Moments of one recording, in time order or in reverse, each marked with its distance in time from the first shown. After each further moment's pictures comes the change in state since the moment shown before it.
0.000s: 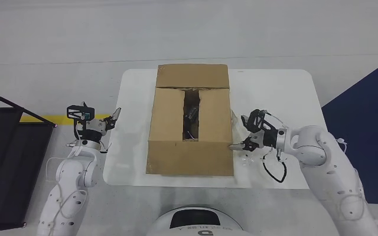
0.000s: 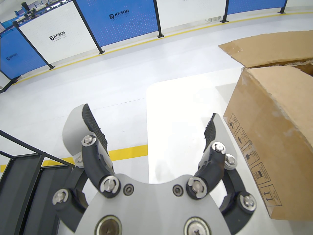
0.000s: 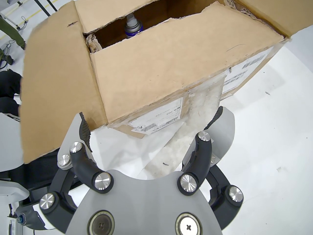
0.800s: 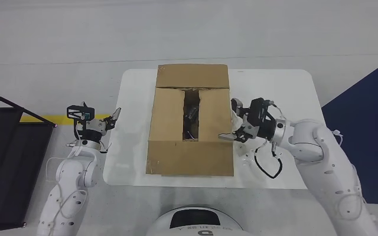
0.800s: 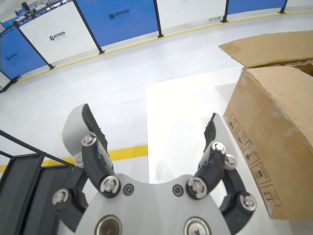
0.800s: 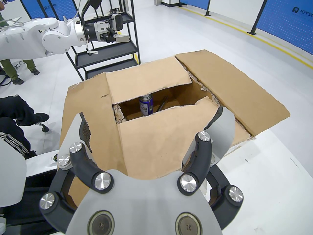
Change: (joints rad) left arm 0.000 0.000 0.000 0.000 0.000 0.000 0.000; right arm 0.053 -0.017 -0.043 -0.123 -0.025 0.028 -0.239
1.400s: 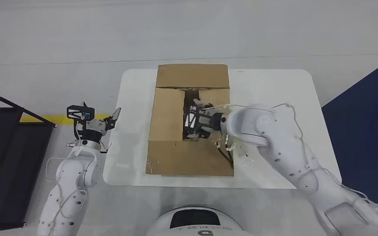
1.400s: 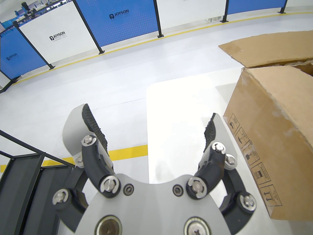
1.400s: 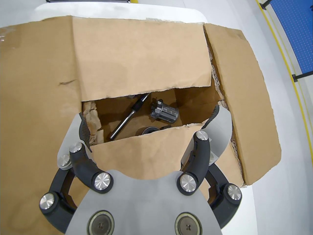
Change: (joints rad) left arm 0.000 0.000 0.000 0.000 0.000 0.000 0.000; right arm 0.449 -0.116 -0.563 0.073 -0.381 0.285 0.329
